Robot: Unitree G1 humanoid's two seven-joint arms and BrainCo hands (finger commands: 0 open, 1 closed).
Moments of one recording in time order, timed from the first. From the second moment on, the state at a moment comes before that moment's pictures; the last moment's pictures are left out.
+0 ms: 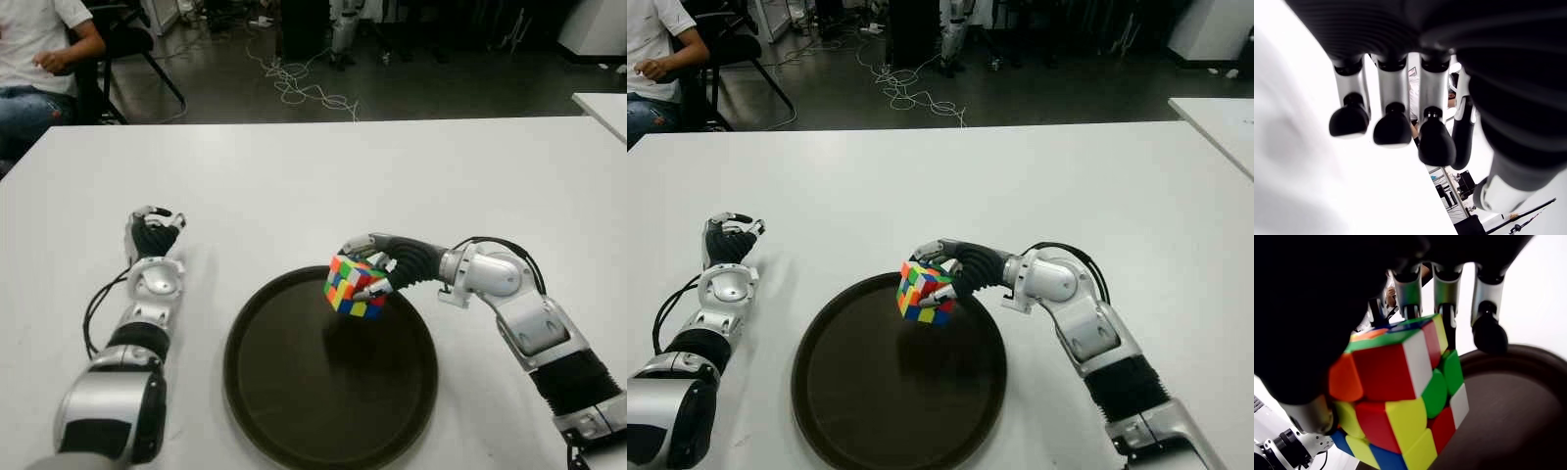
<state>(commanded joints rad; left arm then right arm) -0.62 0.22 0.07 1.16 0.18 -0.22 0.51 -0.35 -0.39 0.31 0.09 -0.08 -0.03 0.74</state>
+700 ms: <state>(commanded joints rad) -0.62 0.22 0.06 1.16 0.18 -0.22 0.51 -0.33 -0.39 0.32 0.03 -0.12 0.00 0.71</state>
